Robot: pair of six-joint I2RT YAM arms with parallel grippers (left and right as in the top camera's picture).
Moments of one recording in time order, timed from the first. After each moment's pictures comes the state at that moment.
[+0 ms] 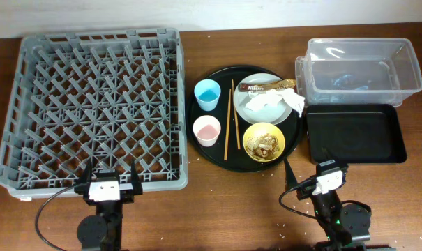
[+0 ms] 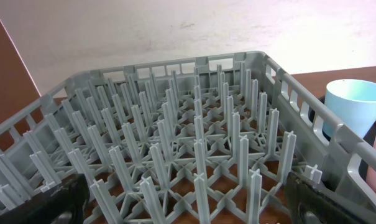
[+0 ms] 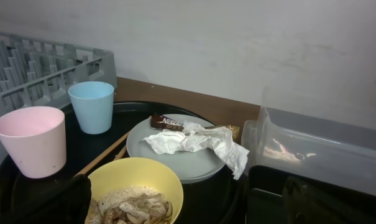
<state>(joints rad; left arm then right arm) 0.06 0.02 0.02 -0.09 -0.01 0.12 0.07 0.01 0.01 -0.06 -0.16 -0.12</state>
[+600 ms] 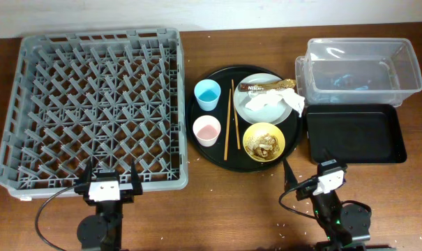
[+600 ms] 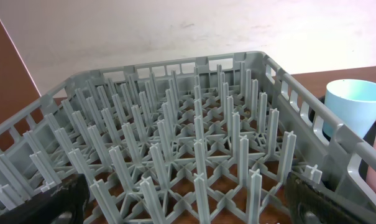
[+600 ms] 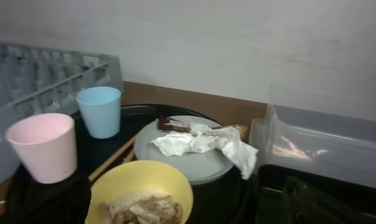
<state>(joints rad) 0.06 0.02 0.02 -0.09 -0.01 0.12 0.07 0.01 0.01 -0.05 -0.19 -0.06</state>
